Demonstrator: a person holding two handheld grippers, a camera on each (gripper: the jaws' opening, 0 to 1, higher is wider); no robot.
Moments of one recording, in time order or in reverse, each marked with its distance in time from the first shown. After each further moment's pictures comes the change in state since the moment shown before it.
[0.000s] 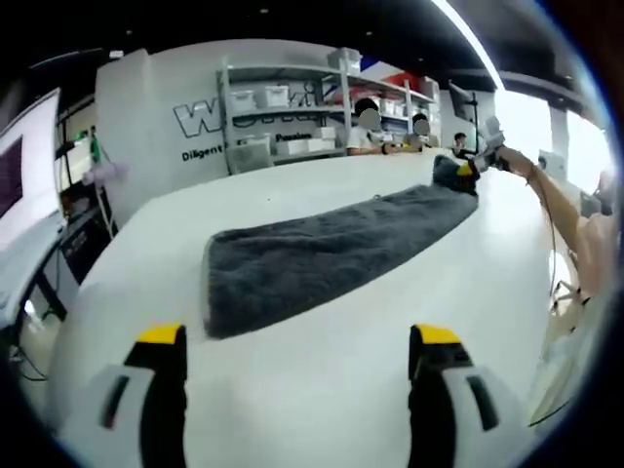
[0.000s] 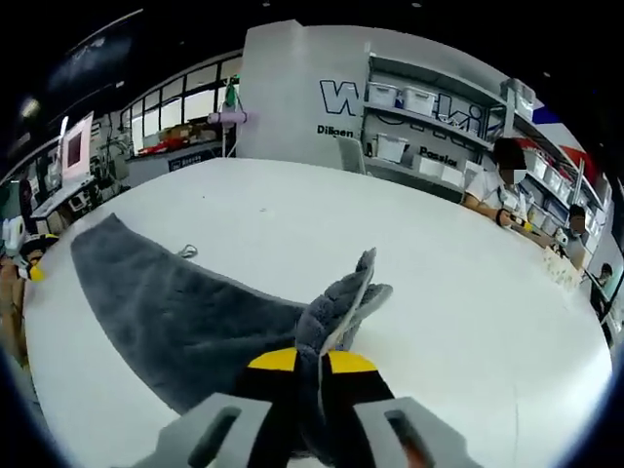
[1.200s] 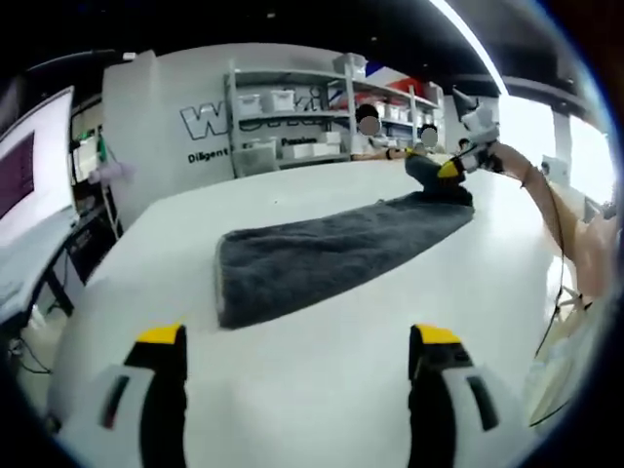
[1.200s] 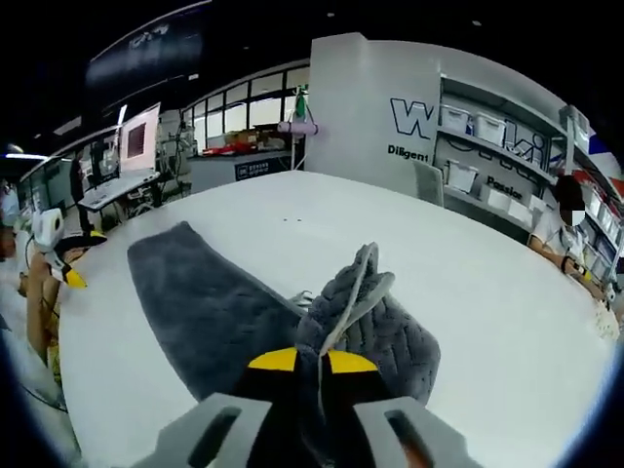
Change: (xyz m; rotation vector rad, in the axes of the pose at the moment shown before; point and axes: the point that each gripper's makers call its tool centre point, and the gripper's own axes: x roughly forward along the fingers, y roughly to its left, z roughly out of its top) left arm -0.015 0.009 -0.003 -0.020 -0.017 0.019; right arm 0.023 0.148 0.060 -0.134 -0.067 0.252
